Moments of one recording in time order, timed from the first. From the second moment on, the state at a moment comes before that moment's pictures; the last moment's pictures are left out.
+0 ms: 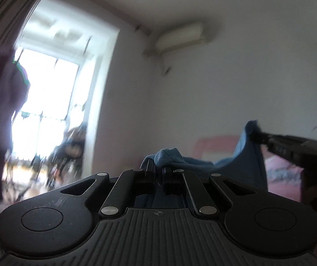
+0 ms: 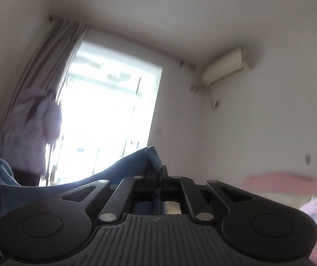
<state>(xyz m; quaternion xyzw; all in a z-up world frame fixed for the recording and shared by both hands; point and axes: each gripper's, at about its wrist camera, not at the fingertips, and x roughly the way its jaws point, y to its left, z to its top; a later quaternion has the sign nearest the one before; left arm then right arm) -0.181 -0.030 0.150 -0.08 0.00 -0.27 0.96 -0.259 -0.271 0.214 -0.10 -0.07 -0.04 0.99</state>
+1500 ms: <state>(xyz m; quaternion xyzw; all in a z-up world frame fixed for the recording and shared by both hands) 0.119 -0.093 -0.097 0.03 0.36 -0.14 0.92 0.105 -0.405 -0.087 0.26 0.40 0.05 0.87</state>
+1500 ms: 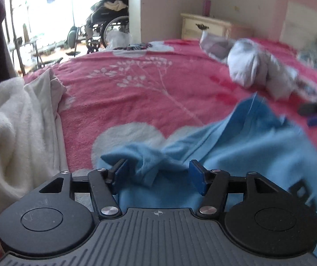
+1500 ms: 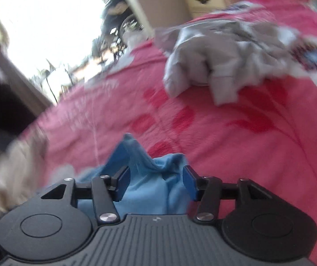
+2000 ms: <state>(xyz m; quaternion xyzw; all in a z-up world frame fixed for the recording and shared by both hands) -0.007 -0.027 0.000 0.03 0.31 -0.18 0.94 -0.111 -0.419 -0.076 0.31 0.50 0.05 0.80</state>
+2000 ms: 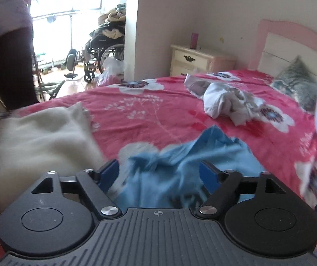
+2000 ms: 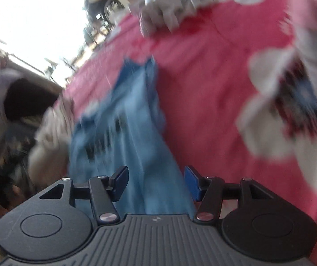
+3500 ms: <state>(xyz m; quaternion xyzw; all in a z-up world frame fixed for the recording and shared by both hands) -0.197 0.084 -0.129 -0.04 0.58 -0.29 0.76 -0.275 -0.139 -0.090 -0.27 0.46 0.36 0.76</state>
